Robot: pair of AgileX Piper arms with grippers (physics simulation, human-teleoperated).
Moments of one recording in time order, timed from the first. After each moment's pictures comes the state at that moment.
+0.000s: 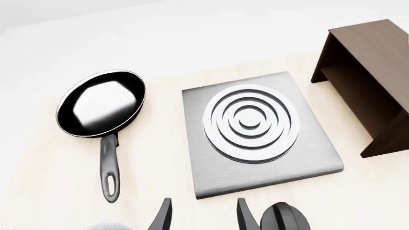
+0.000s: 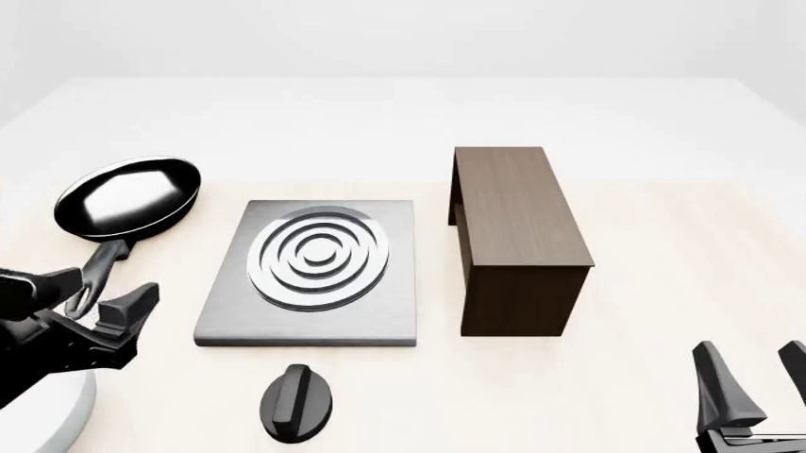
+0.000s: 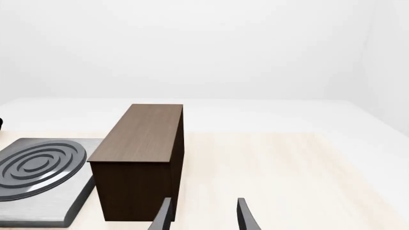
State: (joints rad) left arm -0.12 0.59 -0.48 0.36 0.10; right arm 0.00 0.01 0.00 0.00 -0.01
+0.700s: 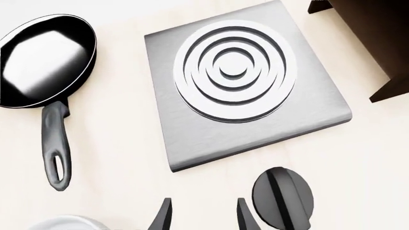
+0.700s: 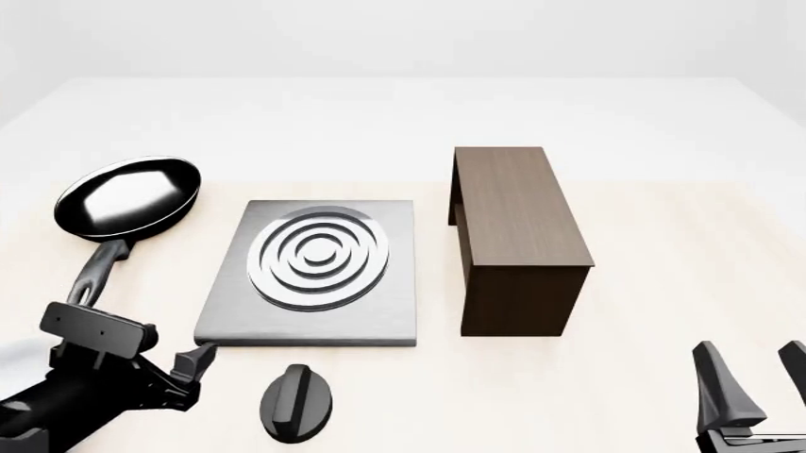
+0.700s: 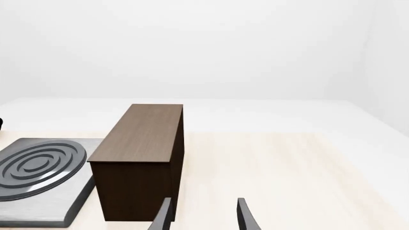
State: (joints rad) left arm -0.20 0.84 -0.28 0.12 0.12; right arm 0.00 0.01 0.00 0.00 -0.01
